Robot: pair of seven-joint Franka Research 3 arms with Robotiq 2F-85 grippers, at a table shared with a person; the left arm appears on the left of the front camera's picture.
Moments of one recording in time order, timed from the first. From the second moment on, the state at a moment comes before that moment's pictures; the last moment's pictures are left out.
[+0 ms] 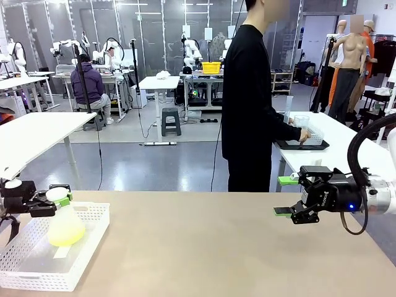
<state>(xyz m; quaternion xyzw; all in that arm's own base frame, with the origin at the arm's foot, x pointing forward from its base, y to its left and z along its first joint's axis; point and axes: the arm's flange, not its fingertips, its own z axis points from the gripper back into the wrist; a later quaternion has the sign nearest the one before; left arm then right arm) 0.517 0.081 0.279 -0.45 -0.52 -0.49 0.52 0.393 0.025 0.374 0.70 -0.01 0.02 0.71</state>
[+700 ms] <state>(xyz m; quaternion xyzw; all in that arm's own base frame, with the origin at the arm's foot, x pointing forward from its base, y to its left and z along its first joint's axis) 0.524 0.081 0.276 -0.46 -0.52 -0.49 0.53 0.393 0.025 0.374 0.70 -0.01 0.02 0.71</state>
